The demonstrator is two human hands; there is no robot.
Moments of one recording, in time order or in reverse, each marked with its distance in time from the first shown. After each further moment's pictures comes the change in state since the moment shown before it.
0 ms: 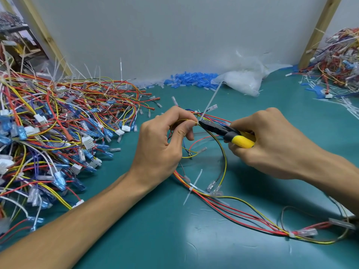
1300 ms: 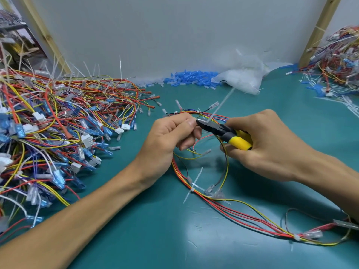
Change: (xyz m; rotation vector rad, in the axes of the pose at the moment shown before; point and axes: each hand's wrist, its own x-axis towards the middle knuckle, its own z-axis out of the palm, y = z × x) left_hand 0.004 0.002 0.002 -0.584 -0.248 -0.305; right_hand -0.003 -0.005 0.007 0.086 0.007 -0.072
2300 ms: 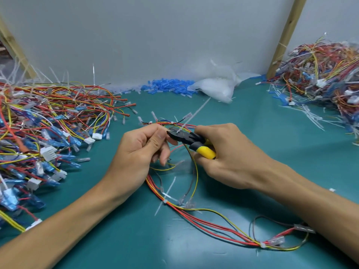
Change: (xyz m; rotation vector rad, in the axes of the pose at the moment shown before) left_hand -0.004 -0.006 0.006 0.097 0.087 -0.007; right_hand 0.004 0.009 0.015 0.026 0.012 0.000
